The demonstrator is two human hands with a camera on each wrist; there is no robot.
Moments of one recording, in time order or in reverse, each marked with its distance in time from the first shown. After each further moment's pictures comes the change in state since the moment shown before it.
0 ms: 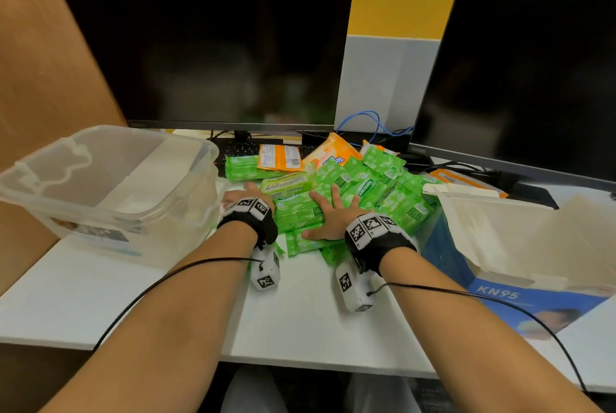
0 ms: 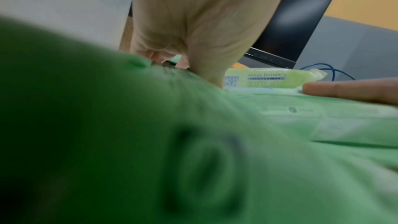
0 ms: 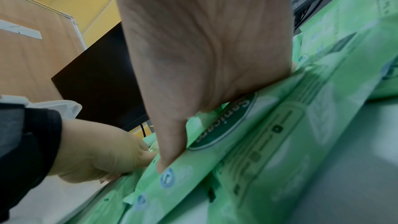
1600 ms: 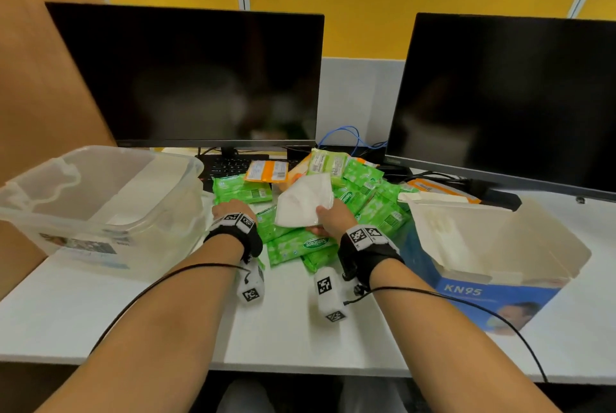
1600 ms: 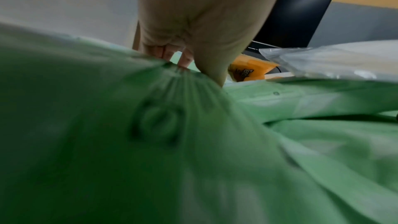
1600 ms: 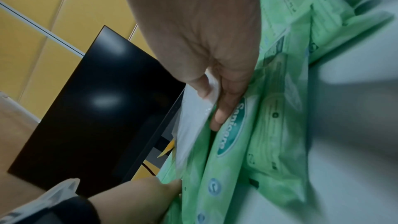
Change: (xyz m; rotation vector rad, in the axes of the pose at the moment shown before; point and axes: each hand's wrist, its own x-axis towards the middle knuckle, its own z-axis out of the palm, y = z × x) left_hand 0.012 0.004 0.002 -0.038 -0.023 -0.052; right_hand 0.012 0.016 0.001 1.236 0.274 0.103
